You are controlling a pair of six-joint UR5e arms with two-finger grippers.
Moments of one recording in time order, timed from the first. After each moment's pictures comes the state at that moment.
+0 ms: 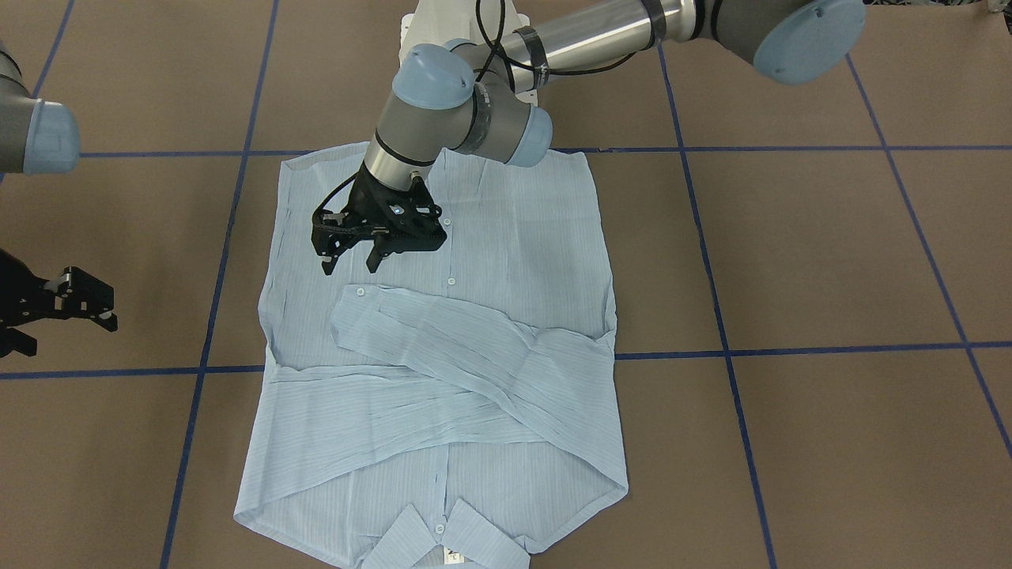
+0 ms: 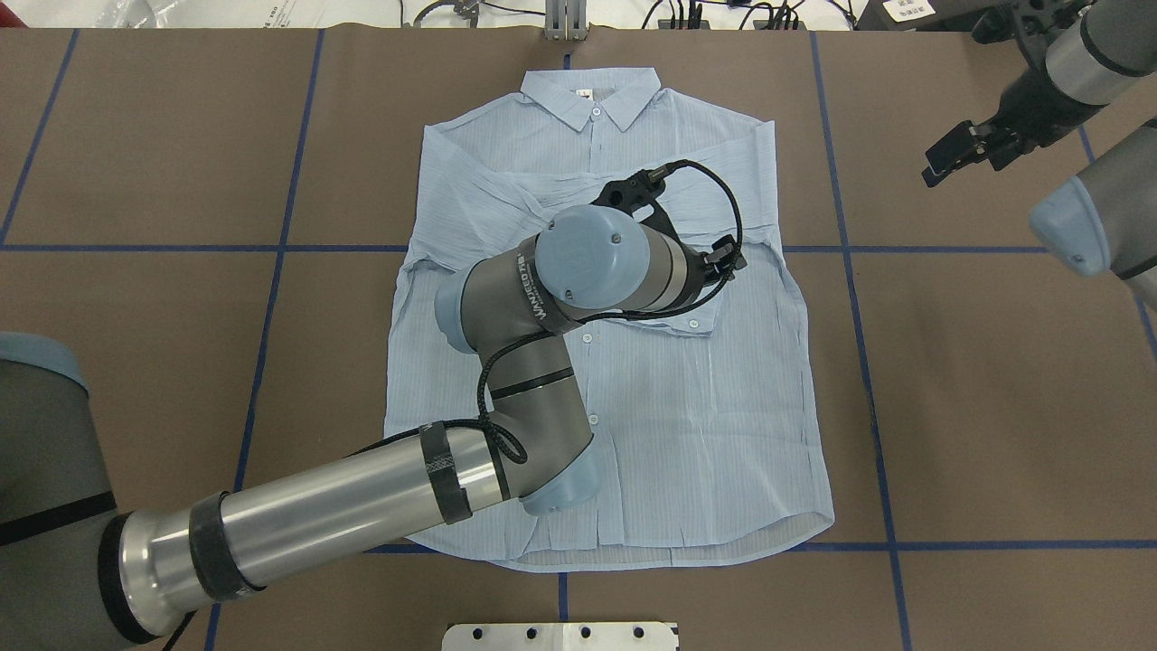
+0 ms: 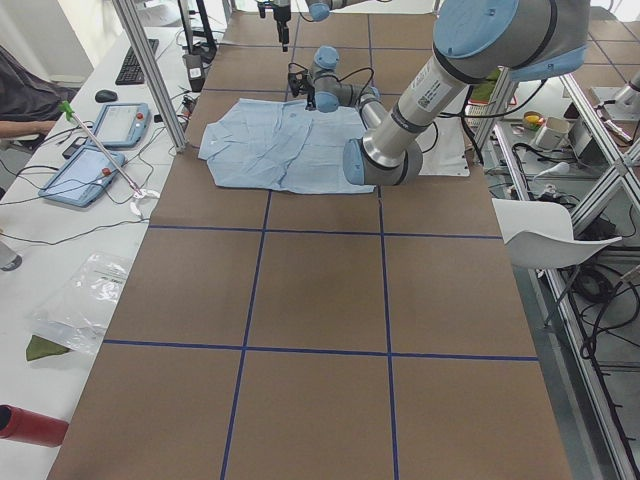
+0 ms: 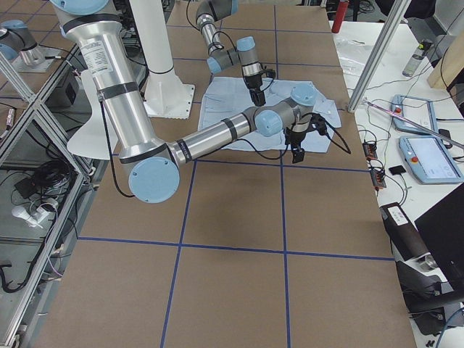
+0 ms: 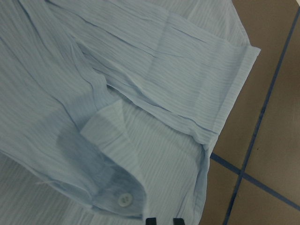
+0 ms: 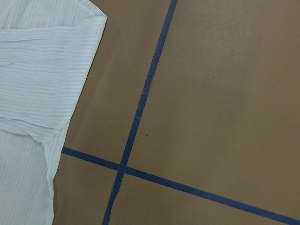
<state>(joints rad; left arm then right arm) -0.45 -2.59 -1.20 -2.26 -1.68 -1.73 1.14 -1.22 1.64 -1.48 2.28 0.37</state>
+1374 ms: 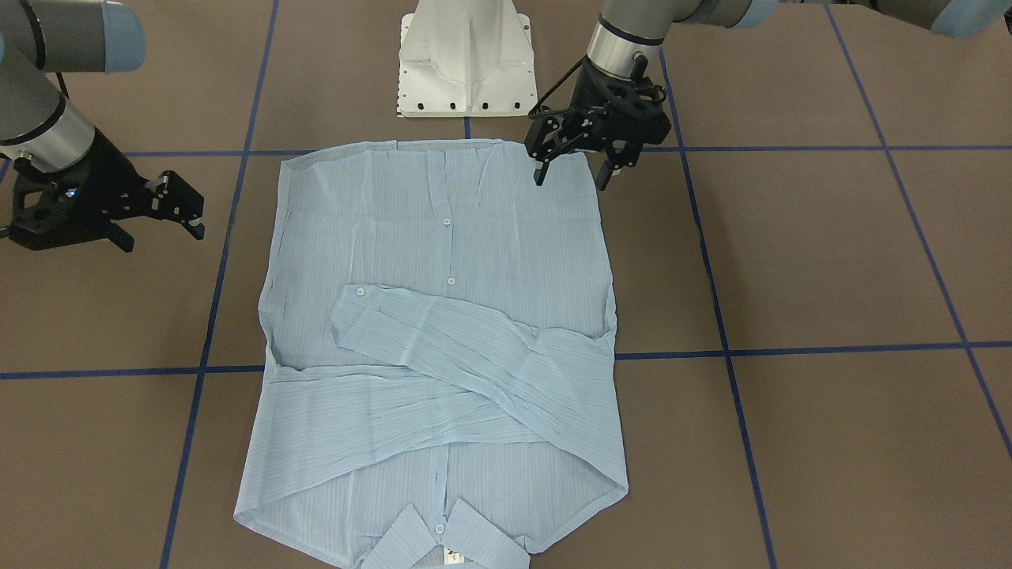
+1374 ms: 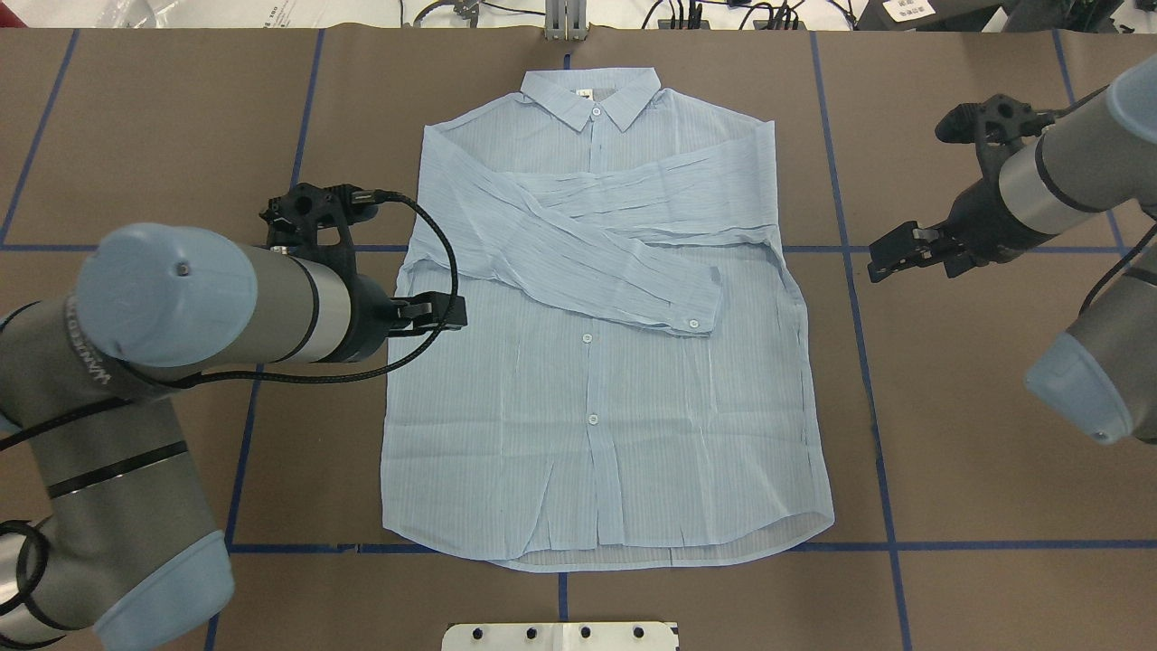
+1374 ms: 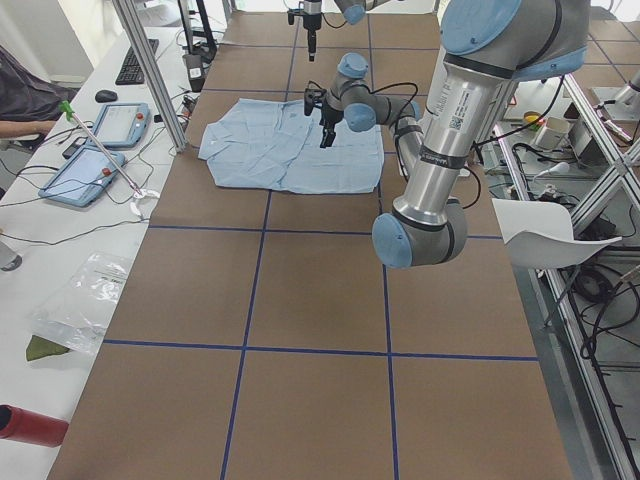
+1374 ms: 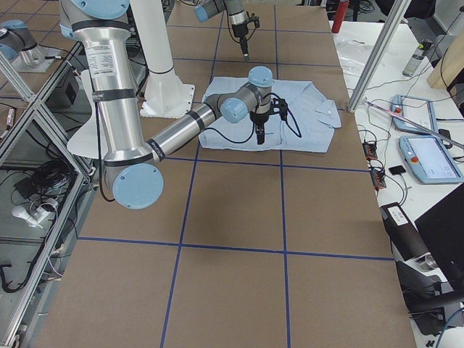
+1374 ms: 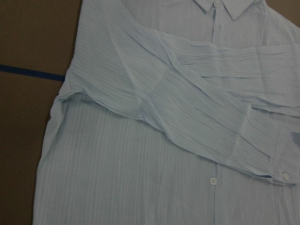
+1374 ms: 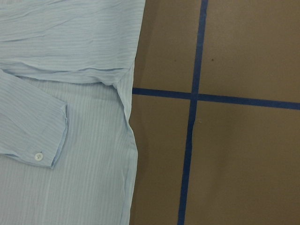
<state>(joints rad) -0.52 -1.98 -2.10 -1.68 -1.72 -1.35 0.92 -1.40 1.99 -1.47 2.17 0.81</state>
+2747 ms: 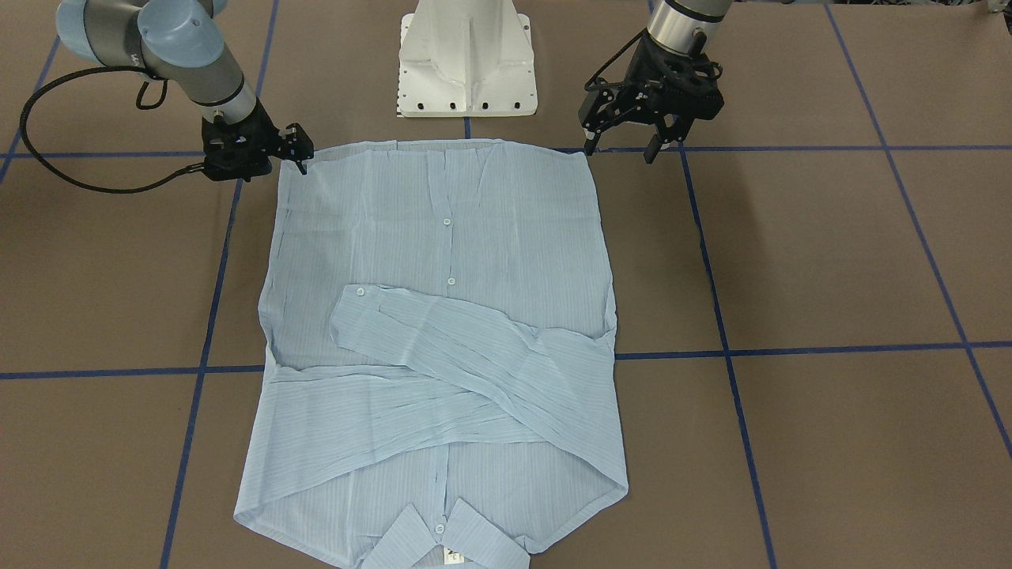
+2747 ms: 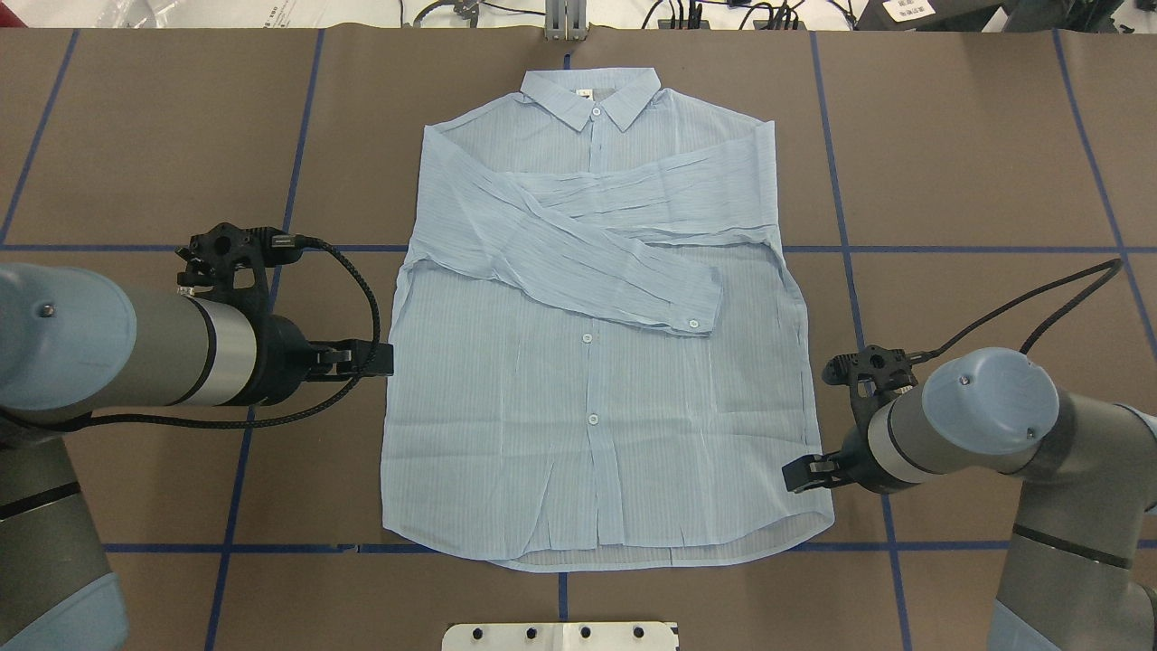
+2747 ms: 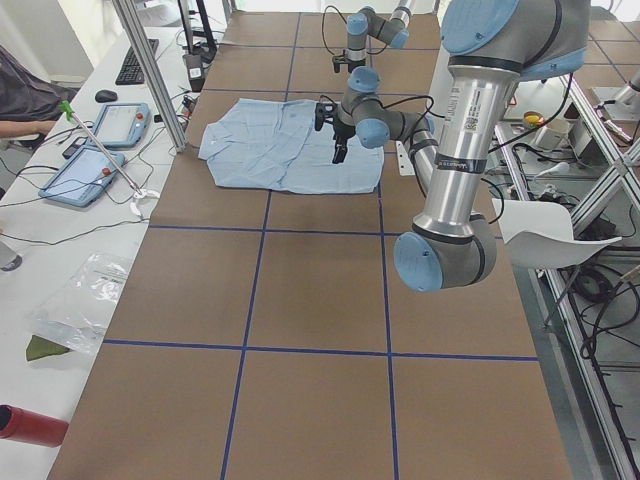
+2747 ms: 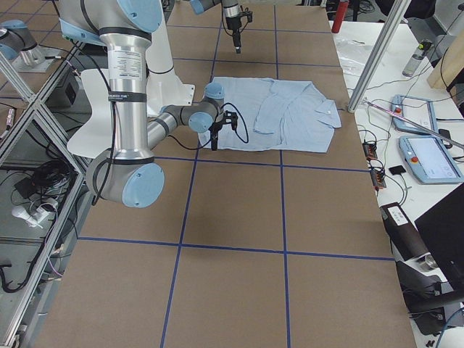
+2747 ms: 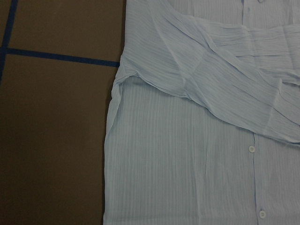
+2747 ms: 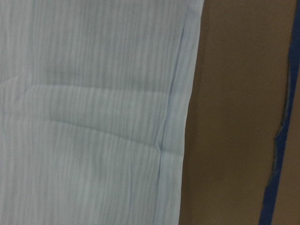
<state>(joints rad) -0.52 -1.81 -2.20 -1.74 -1.77 -1.30 0.42 -1.56 2.03 -1.31 1.94 1.15</state>
